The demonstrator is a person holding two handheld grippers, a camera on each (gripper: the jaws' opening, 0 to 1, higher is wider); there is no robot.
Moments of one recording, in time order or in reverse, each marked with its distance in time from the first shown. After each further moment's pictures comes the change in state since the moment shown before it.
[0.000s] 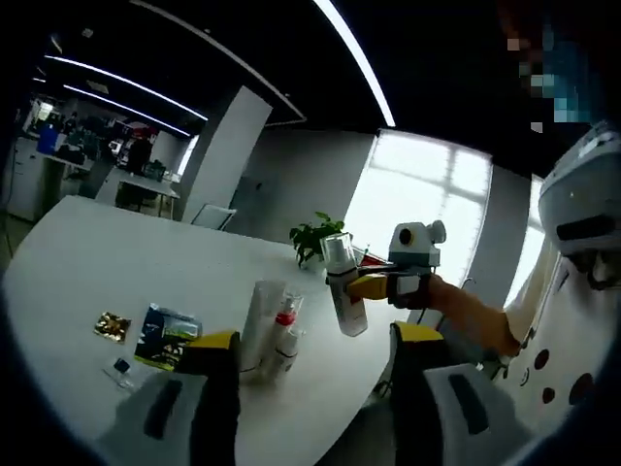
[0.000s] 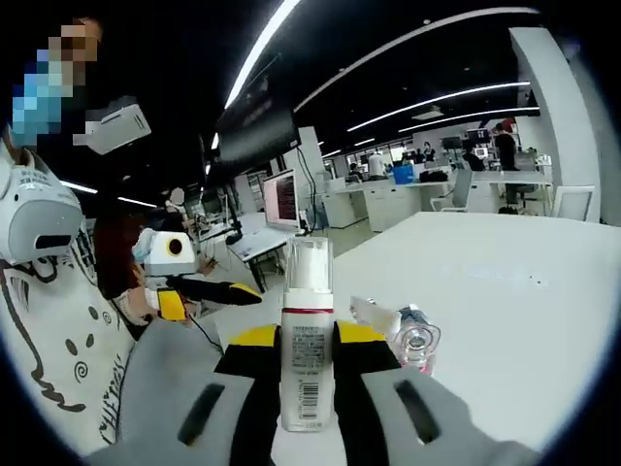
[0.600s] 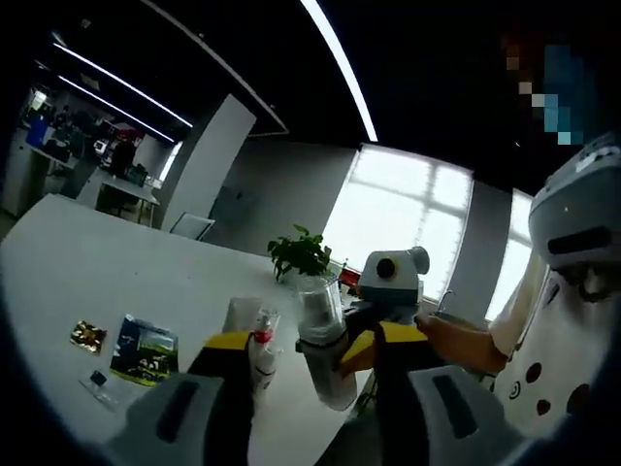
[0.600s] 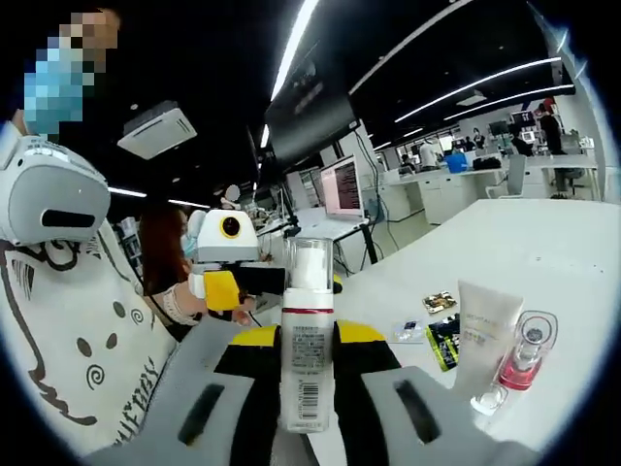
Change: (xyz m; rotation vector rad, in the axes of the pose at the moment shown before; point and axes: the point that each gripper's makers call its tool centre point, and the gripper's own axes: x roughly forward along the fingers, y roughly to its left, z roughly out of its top) left arm 0.013 -0.010 0.010 -0.008 -0.047 -0.091; right arm 0.037 0.067 -0.018 0.019 -0.007 0.255
